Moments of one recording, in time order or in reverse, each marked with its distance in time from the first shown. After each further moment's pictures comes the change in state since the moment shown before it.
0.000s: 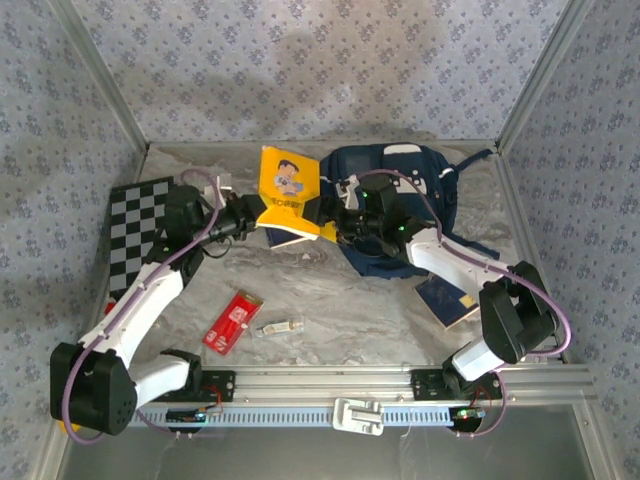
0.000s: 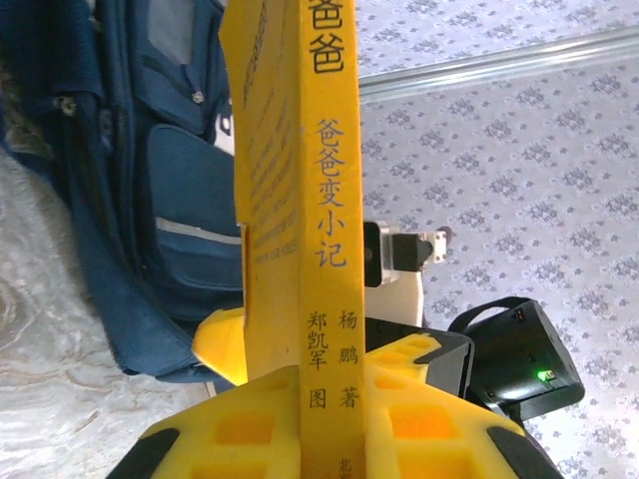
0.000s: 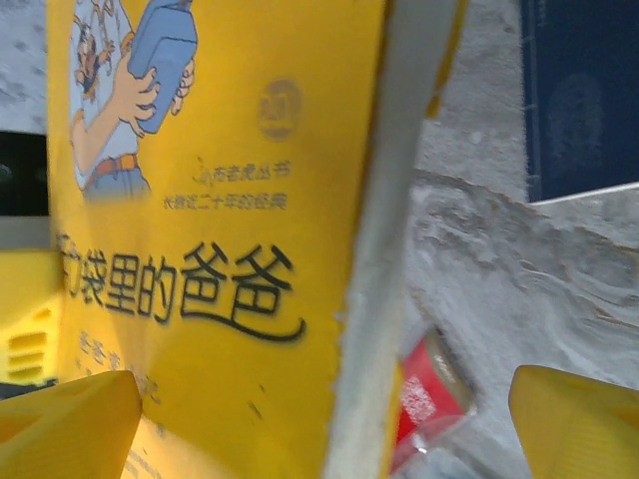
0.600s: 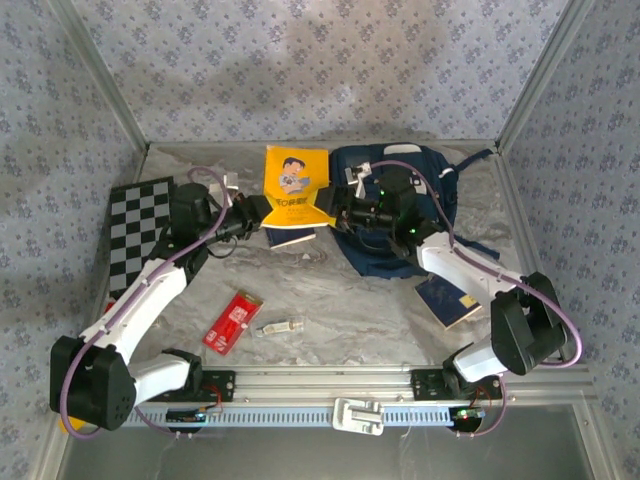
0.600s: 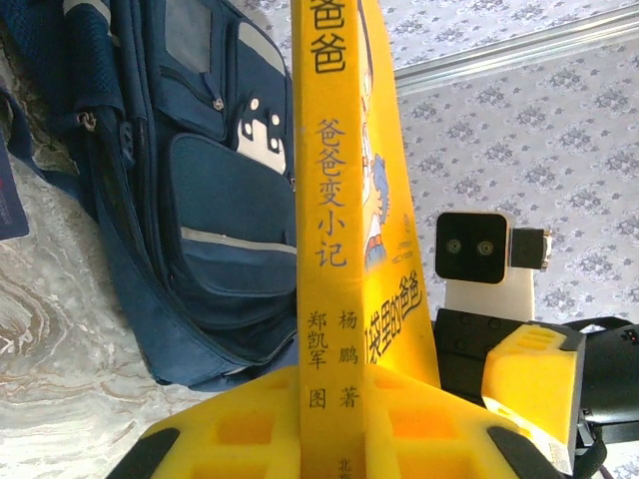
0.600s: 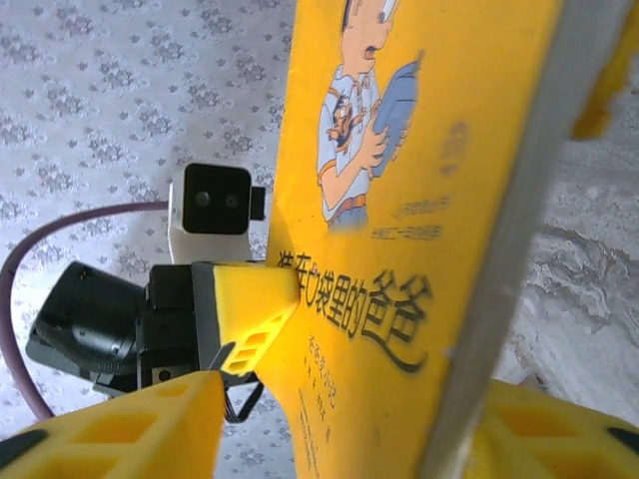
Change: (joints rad) left arm -0.032 0.022 0.024 -0.065 -0.064 0.105; right arm -0.044 -0.074 -0.043 0.195 -0.046 0.117
